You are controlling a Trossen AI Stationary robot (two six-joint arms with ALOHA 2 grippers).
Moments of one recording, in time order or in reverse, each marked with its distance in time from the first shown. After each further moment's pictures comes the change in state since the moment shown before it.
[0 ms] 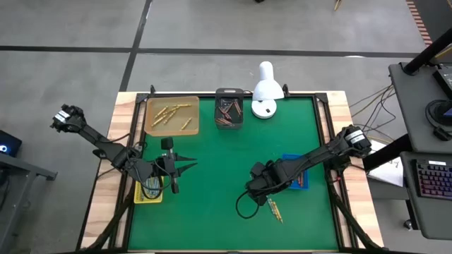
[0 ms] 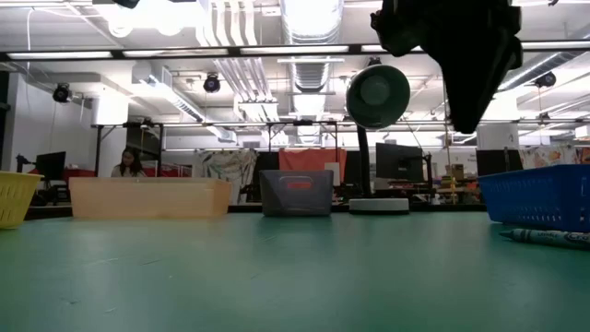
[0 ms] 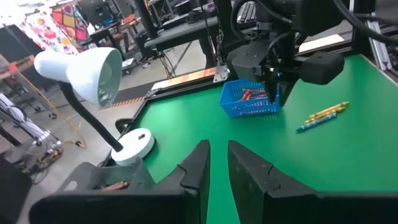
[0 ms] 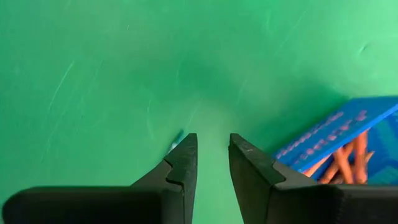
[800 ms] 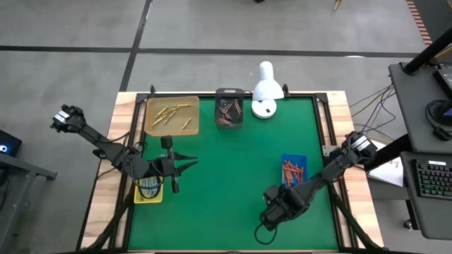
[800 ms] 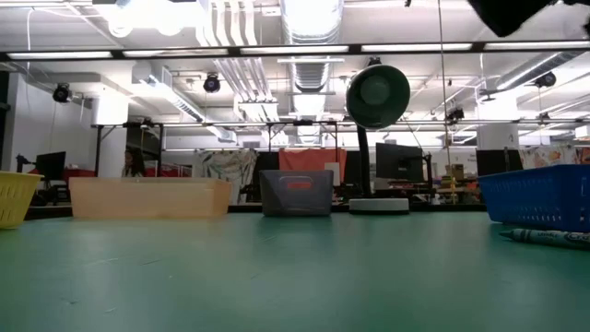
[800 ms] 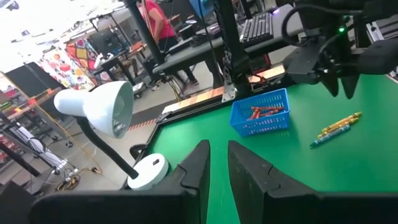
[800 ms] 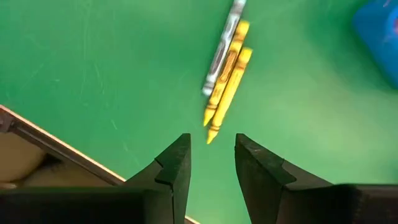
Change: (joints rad) left arm 0.008 0.000 0.000 0.124 -0.002 0.190; right arm 0.227 0.000 -0.037 0.094 -0.213 0.425
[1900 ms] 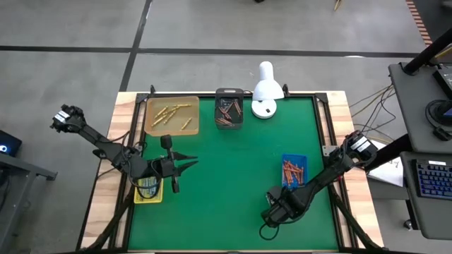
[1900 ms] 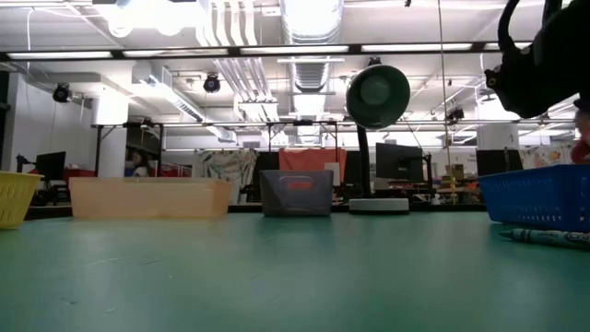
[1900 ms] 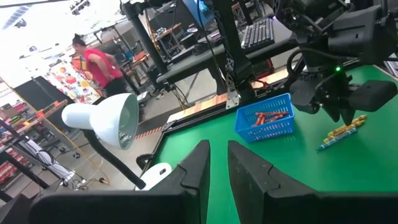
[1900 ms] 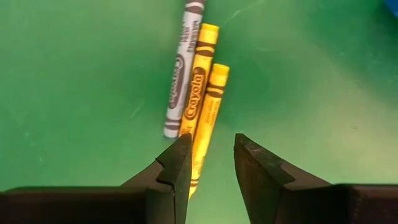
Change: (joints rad) left arm 0.000 0.000 0.000 0.046 0.002 0.078; right arm 0.031 0.004 -0.266 0.280 0.054 0.138
